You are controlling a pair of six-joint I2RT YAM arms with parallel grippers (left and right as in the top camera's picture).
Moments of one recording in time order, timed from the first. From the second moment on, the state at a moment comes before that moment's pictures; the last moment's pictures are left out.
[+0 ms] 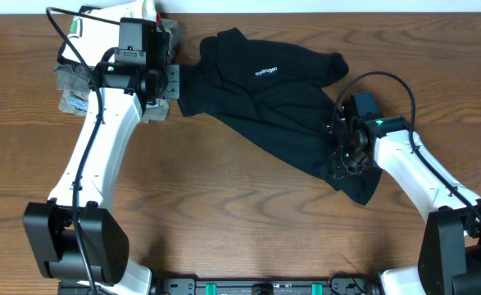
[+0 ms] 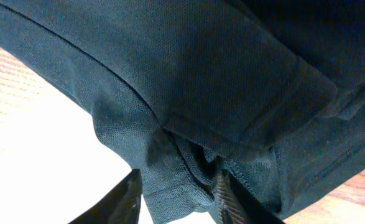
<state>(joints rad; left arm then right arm) -0.11 1.71 1.50 -0.79 0.02 -0.05 0.20 1.63 1.00 -0.86 -0.08 0.04</state>
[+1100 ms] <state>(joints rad) -0.11 1.71 1.50 -0.79 0.02 -0.05 0.20 1.63 1.04 -0.86 -0.12 0.02</state>
